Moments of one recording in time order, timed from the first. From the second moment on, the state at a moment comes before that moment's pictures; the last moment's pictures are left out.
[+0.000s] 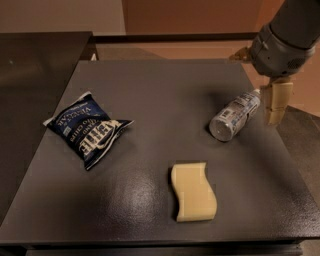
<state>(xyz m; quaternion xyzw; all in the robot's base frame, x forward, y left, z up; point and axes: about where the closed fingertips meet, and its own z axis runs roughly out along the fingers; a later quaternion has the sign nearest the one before) 0.520 -0.204 0.927 -0.77 0.62 -0.02 0.13</state>
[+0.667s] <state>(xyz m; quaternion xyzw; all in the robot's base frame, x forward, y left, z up) 0.559 -0.204 0.883 -0.84 0.53 0.00 0.12</state>
